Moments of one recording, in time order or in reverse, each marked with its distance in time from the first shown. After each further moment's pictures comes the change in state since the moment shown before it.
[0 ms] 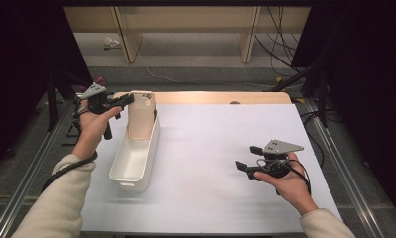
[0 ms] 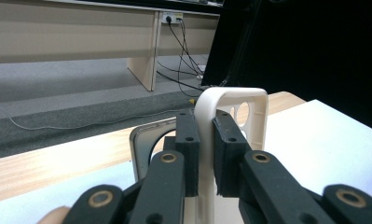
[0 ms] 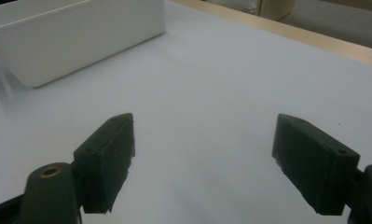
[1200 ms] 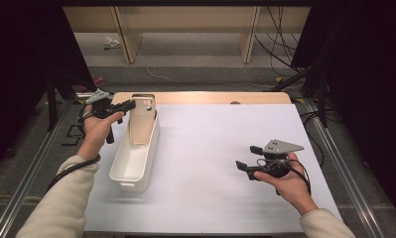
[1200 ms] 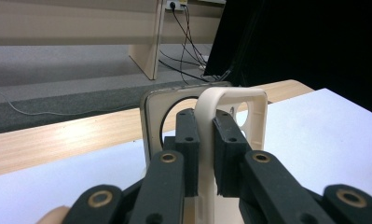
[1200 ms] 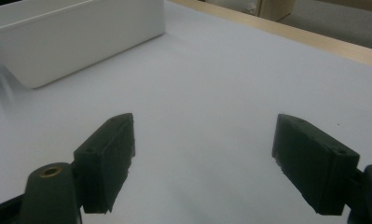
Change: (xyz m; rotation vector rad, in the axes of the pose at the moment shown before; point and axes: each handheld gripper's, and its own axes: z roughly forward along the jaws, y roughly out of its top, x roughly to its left) left arm 0.011 -0.022 0.011 0.037 0.008 -0.023; right arm 0.000 0.000 0.000 -0.002 0.001 0.001
